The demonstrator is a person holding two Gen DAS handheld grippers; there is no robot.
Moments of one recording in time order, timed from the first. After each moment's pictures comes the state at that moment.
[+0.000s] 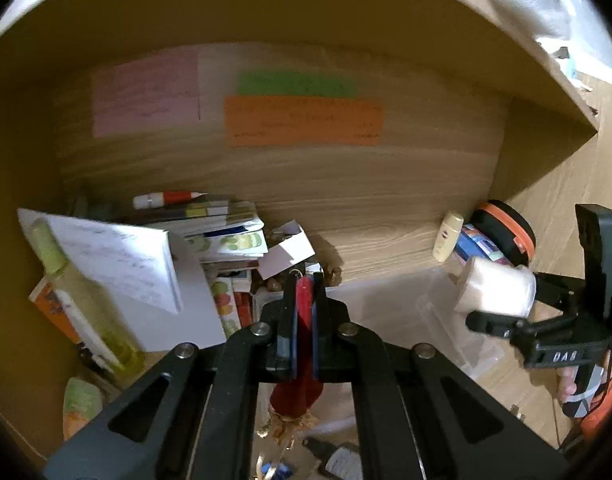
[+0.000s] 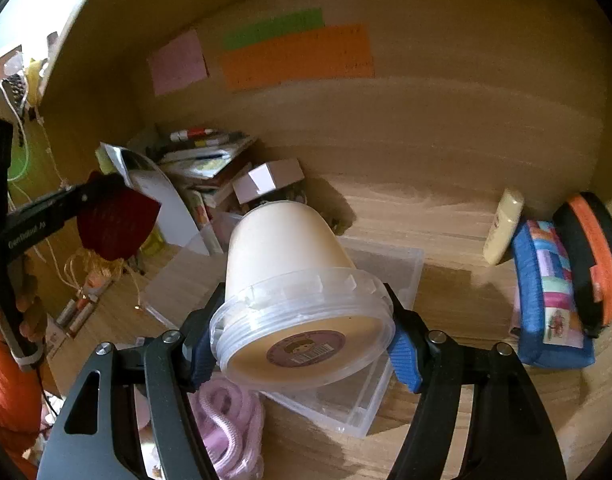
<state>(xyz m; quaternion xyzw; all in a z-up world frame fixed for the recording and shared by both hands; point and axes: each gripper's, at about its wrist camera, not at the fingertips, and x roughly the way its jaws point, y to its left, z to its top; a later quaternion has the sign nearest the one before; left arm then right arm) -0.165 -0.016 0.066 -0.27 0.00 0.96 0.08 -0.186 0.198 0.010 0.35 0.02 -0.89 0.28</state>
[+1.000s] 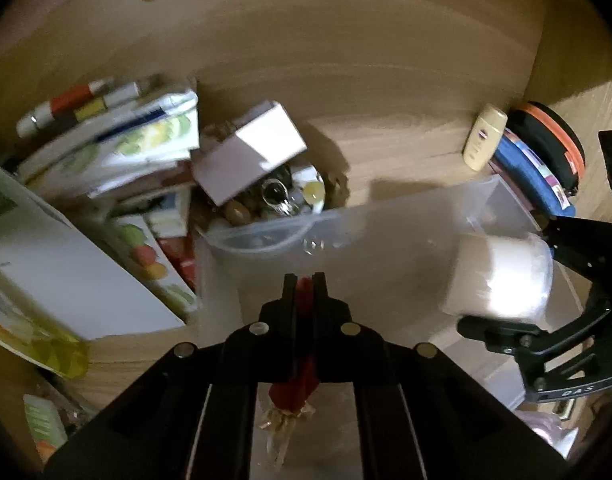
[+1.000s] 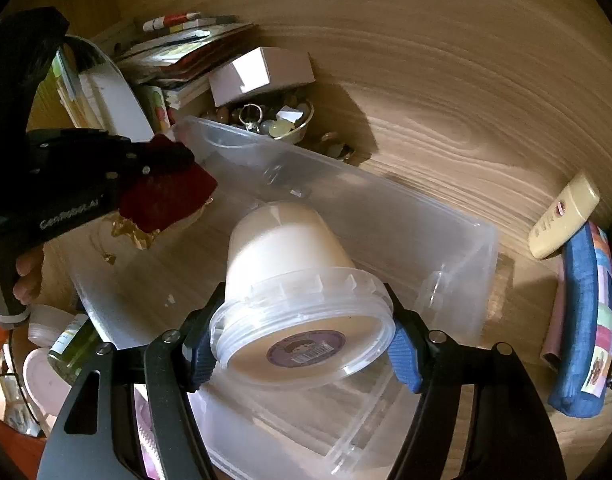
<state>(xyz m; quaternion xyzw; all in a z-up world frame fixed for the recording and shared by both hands) -0.260 0.008 -0.027 -0.43 0.04 0.89 0.11 -0.239 0.149 -0.054 0.45 0.13 -0.84 0.29</state>
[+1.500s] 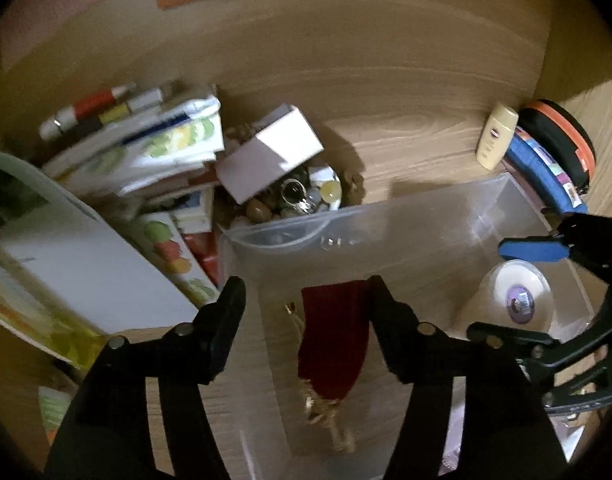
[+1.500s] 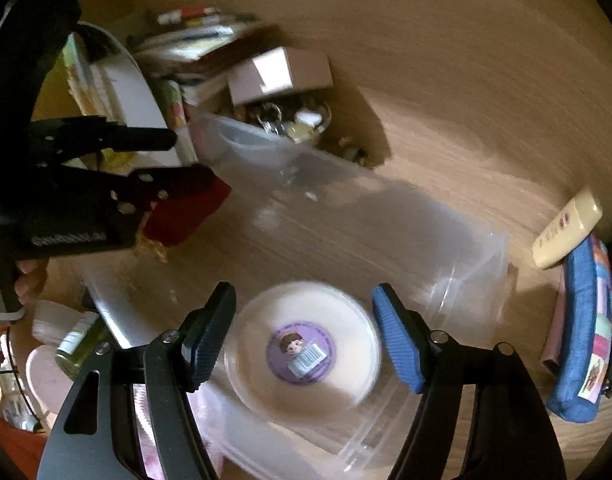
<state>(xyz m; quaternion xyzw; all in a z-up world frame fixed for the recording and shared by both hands) -0.248 0.010 -0.018 -0.42 0.07 0.90 0.06 -0.225 0.141 -0.038 0.43 0.15 -0.84 0.29</state>
